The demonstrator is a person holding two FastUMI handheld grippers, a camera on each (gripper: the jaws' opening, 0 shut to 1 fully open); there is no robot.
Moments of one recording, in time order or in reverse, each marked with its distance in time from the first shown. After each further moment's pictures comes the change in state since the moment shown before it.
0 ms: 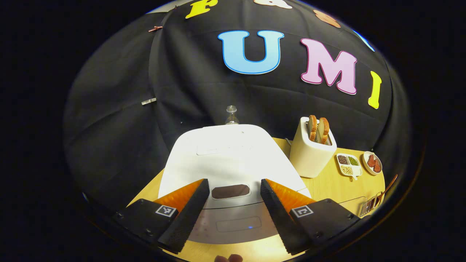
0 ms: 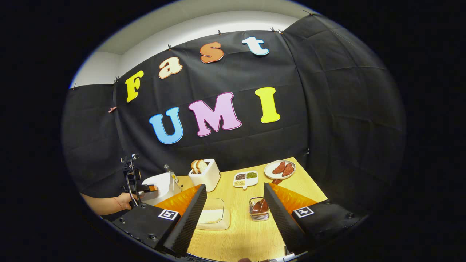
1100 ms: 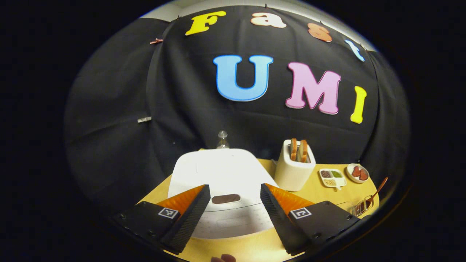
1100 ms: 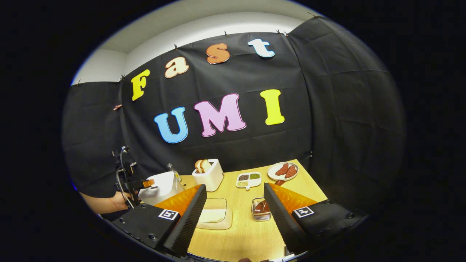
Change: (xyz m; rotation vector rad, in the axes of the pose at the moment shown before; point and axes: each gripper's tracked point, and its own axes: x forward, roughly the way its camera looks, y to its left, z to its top) left arm -0.075 -0.012 0.052 0.001 -0.258 -0.138; right arm -0.005 0.013 0.002 -0.046 -0.021 0.032
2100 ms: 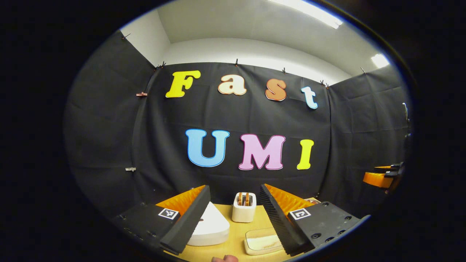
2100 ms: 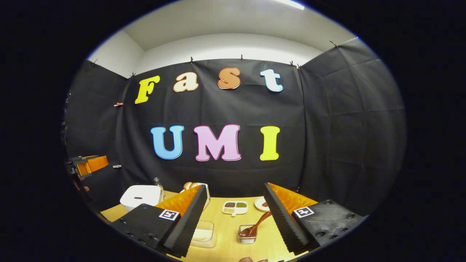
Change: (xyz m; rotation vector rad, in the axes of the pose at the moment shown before) left arm -0.244 -0.082 0.122 0.027 -0.409 -0.213; right arm -0.004 0.016 0.074 -0.203 -0.272 -0.099
